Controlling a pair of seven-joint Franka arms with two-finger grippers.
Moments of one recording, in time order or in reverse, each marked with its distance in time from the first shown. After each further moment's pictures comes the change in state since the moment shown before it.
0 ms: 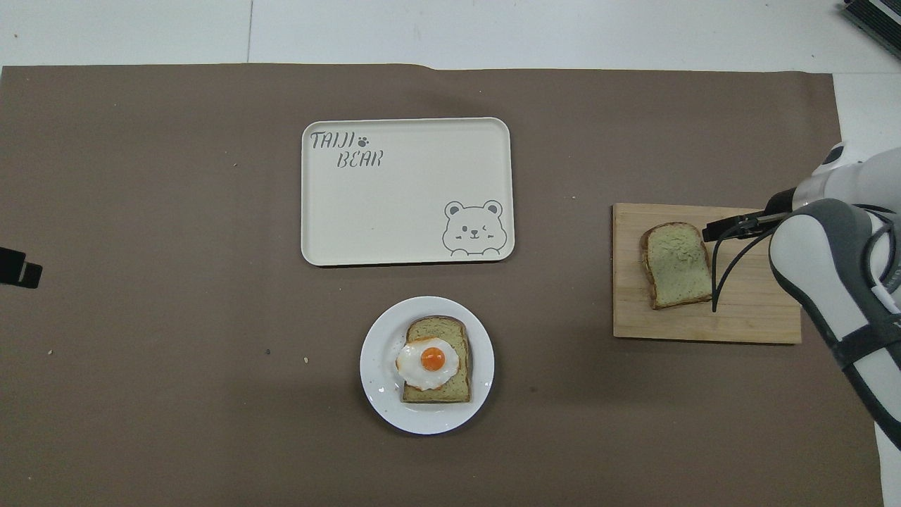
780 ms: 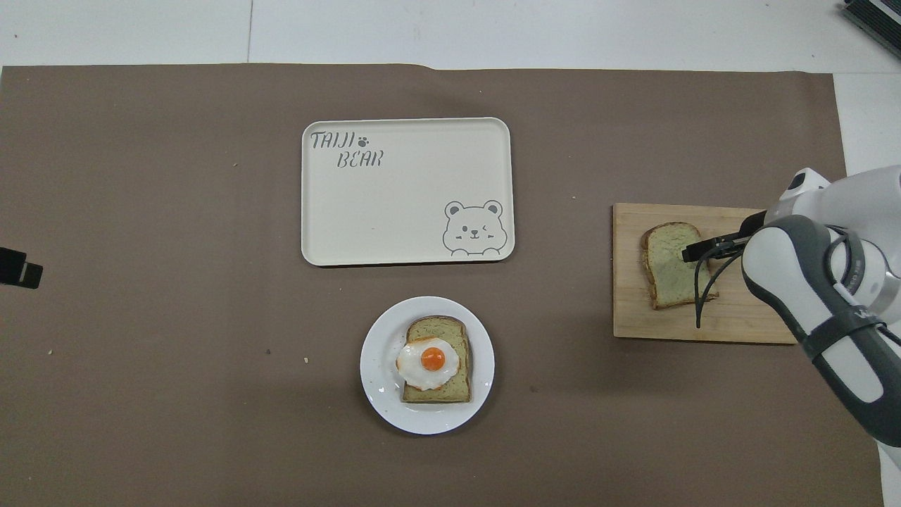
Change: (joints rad) left arm 0.000 0.000 -0.002 0.000 0.000 0.000 0.000; right arm -0.003 0.046 -0.003 -0.085 0.064 0.079 -0.087
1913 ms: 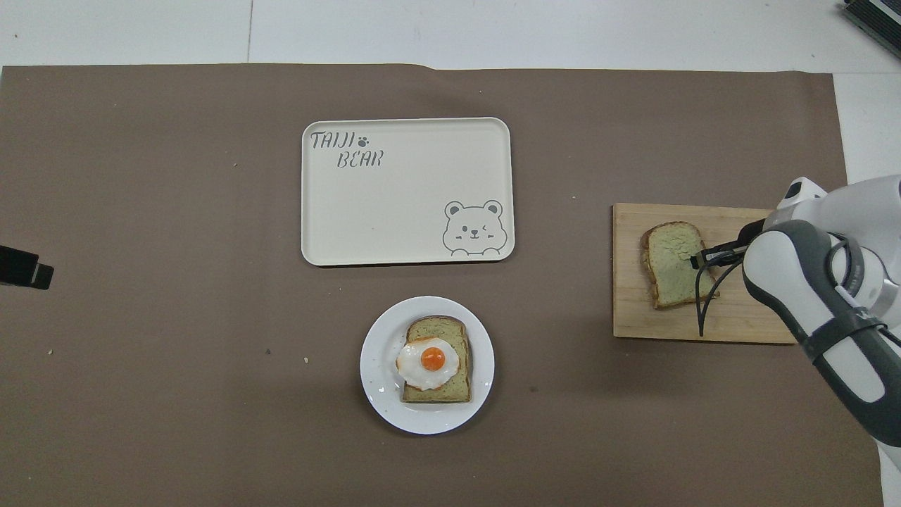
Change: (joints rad) left arm 0.000 0.000 -0.017 -0.001 0.000 0.000 0.000; right arm -0.004 -0.005 -0.006 -0.027 0.033 0.001 -0.052
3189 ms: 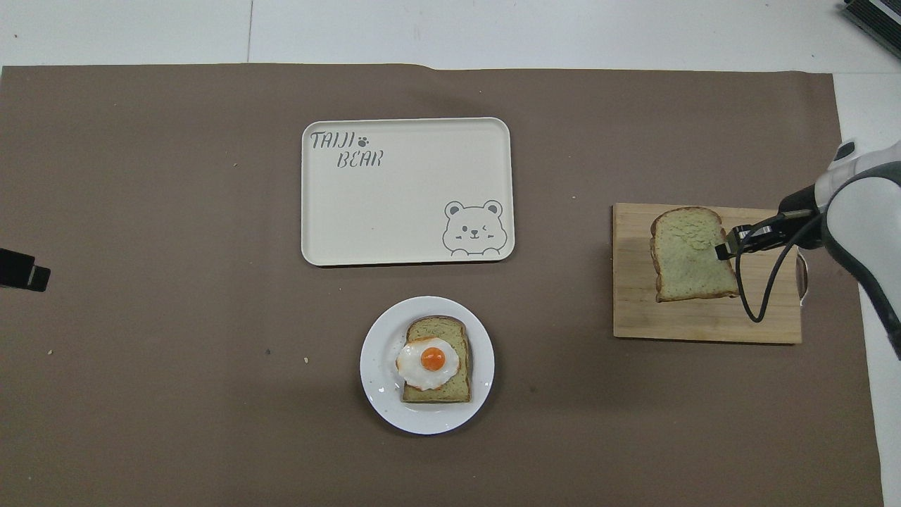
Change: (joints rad) left arm 0.000 -0.002 0.004 0.000 0.000 -0.006 0.000; right arm -0.007 -0.054 0.010 0.270 0.041 -0.465 0.139
